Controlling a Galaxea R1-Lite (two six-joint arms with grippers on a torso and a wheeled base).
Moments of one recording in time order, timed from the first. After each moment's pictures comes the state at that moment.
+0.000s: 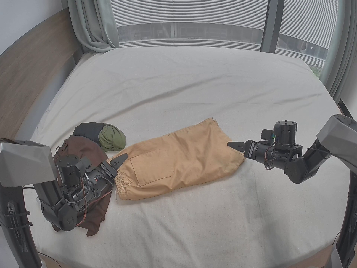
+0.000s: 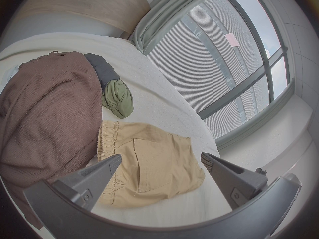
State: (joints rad) left arm -0.22 2.20 -0.43 -1.55 -0.13 -0.78; right arm 0.24 2.22 -0.98 -0.86 0.30 0.44
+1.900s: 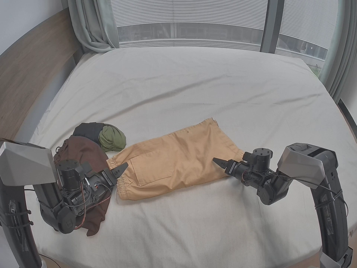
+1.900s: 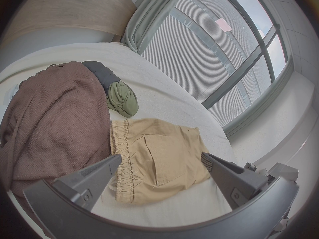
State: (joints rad) left arm -0.21 2.22 -0.39 -1.55 -0.13 -0.61; right arm 0.29 2.64 -1.14 -1.19 0.25 0.60
